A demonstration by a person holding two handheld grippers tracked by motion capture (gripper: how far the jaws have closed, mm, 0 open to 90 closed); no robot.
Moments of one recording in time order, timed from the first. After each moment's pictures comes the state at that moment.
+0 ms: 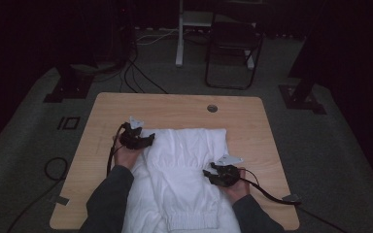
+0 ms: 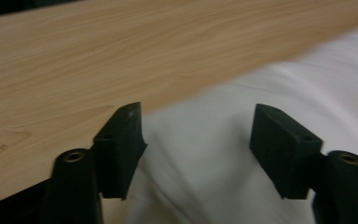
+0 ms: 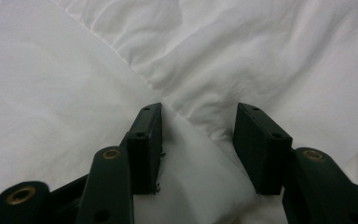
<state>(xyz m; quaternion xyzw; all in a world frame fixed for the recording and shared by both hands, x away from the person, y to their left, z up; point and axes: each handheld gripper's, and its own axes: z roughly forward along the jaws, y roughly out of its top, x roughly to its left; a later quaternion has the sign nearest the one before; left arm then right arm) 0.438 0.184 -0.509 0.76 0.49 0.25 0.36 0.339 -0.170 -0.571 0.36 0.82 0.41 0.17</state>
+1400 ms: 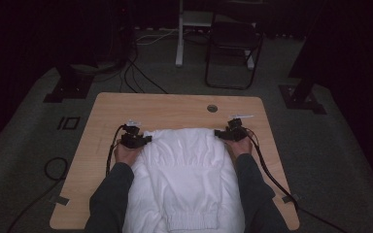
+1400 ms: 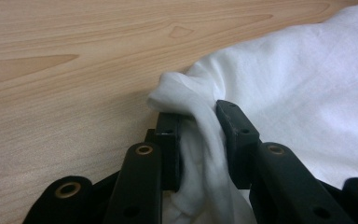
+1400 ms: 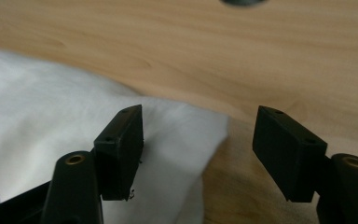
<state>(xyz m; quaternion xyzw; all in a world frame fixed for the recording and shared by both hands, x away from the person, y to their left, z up) 0.463 0.204 -0.552 0.76 0.50 0.13 0.39 0.501 -0.215 -0.552 0.52 0.75 0.39 0.14</state>
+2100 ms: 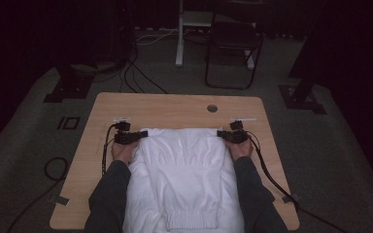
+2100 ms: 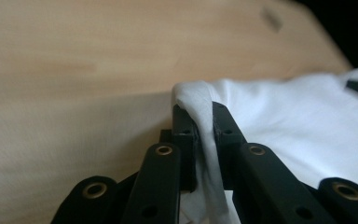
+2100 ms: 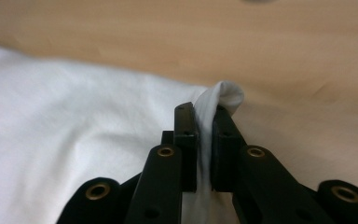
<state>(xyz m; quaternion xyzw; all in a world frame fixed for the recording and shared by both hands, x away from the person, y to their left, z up) 0.467 0.233 -0.536 0.68 0.55 0.06 0.49 0.486 -0.220 -0.544 0.52 0.72 0.44 0.10</state>
